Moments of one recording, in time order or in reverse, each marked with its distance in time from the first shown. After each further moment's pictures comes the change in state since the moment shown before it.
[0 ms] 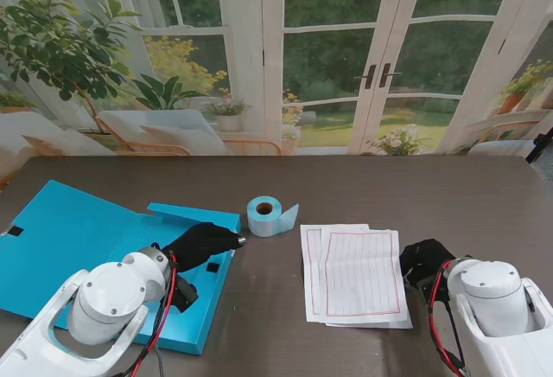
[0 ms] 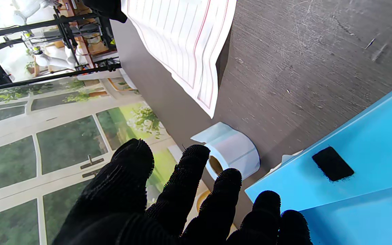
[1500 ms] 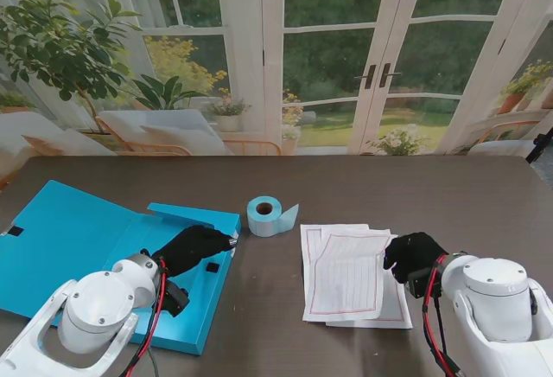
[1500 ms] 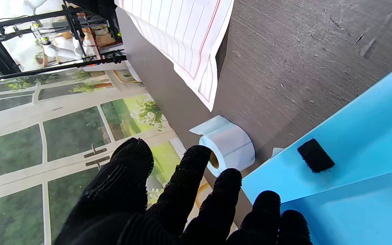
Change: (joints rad) left arm 0.057 -0.005 -0.056 0.011 -0.027 -0.076 0.015; right arm -0.061 -0.031 0.029 -0.182 0.170 0.107 -0.032; left_hand 0.011 0.001 -0.028 0.000 0.000 0.012 -0.003 0.000 0.000 0.000 0.000 0.000 0.000 0.000 0.000 0.000 0.000 -0.001 0.000 0.000; right_hand 0.017 -0.011 0.036 0.010 0.023 0.037 -0.020 0.066 0.021 0.024 -0.016 0.036 0.000 0.013 0.018 0.000 0.000 0.017 0.000 0.010
